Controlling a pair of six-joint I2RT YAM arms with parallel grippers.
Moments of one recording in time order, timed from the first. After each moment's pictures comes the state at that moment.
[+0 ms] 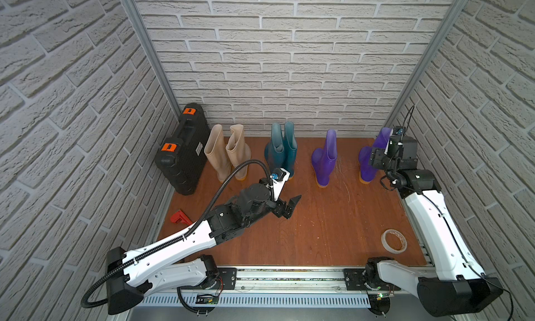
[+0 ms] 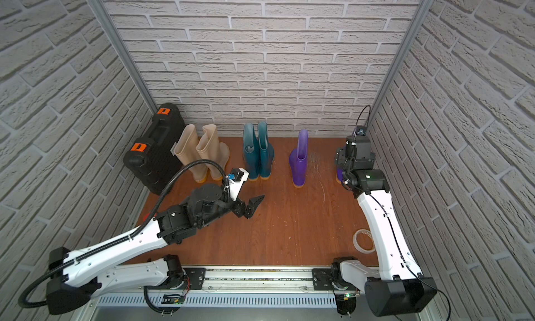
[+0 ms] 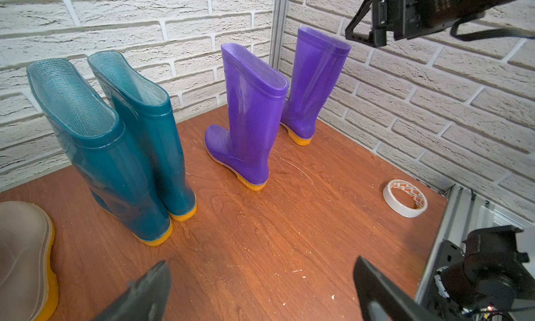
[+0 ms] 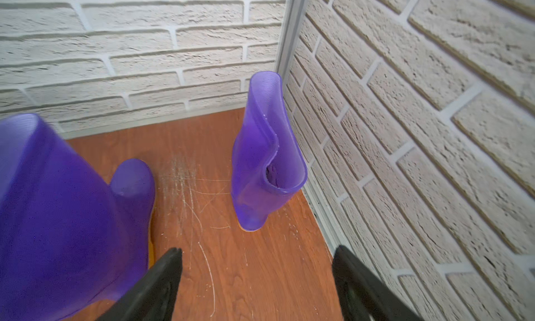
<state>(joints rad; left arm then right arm) -1.05 1.02 0.93 -0.25 -0.22 -0.17 -0.02 1.18 1.31 -0.73 0.44 0.14</state>
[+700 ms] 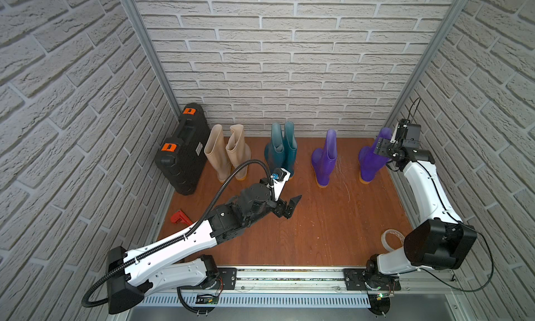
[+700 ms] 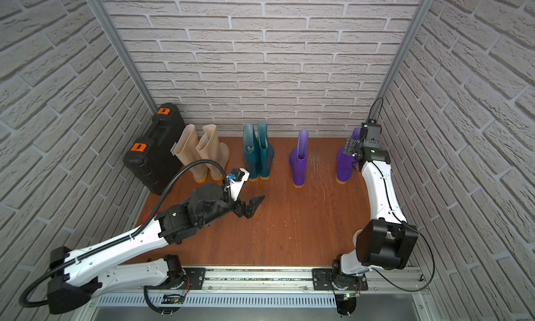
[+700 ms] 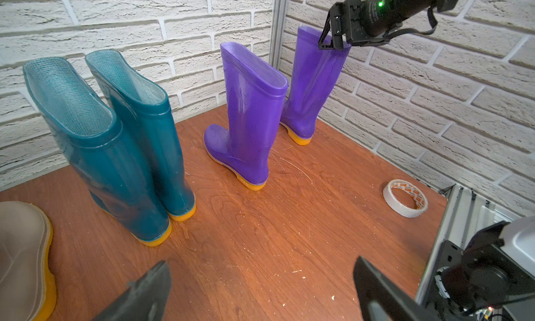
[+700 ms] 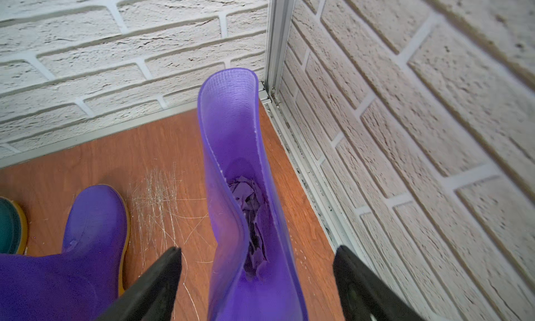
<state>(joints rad) -1.05 1.03 0.93 -0.24 -0.22 -0.17 -0.24 1.51 1.48 -0.65 0.21 0.13</state>
